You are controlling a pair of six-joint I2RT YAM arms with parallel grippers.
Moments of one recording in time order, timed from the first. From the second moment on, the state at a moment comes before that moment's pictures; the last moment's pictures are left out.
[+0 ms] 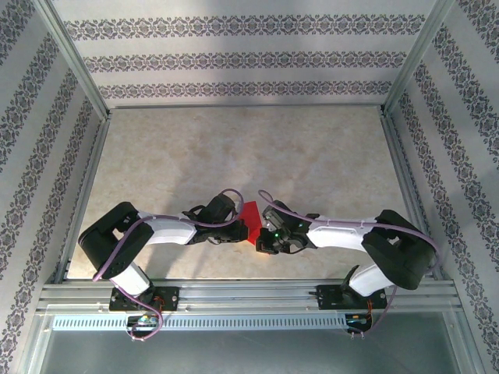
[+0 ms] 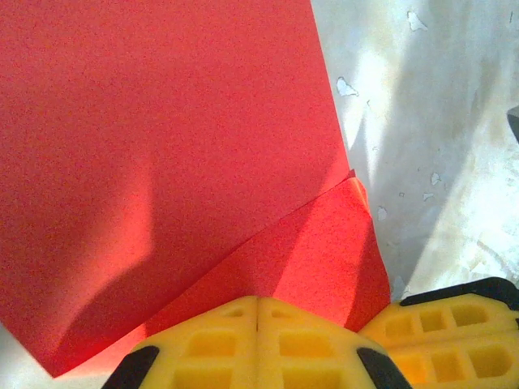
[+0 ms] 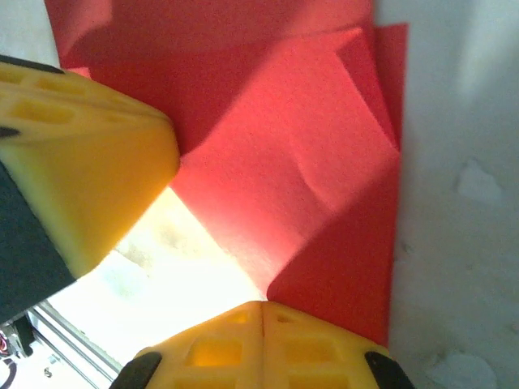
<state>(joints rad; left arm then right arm) -0.77 1.62 0.61 0.10 0.34 -0.81 0.85 1.48 0.57 -0.18 -0.37 0.95</state>
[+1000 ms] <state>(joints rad) -0.77 1.63 0.63 0.08 0.33 -0.79 0.72 1.31 0.47 -0.31 -0.39 0.89</state>
